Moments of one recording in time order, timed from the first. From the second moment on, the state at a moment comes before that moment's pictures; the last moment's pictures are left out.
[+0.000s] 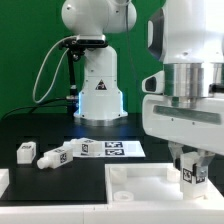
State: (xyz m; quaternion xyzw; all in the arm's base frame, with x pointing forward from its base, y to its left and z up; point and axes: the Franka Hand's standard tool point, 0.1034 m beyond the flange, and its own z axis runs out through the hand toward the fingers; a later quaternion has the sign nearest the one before) arm 0.642 0.101 0.069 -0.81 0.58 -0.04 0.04
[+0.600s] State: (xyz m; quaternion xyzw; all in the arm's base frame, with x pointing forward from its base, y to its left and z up) arm 0.639 0.102 0.067 -0.66 0.74 -0.01 0.06
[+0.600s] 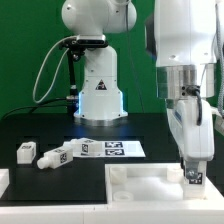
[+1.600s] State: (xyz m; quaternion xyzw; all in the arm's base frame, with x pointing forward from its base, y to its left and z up) arm 0.633 0.114 0.067 -0.99 0.13 -0.05 0.00
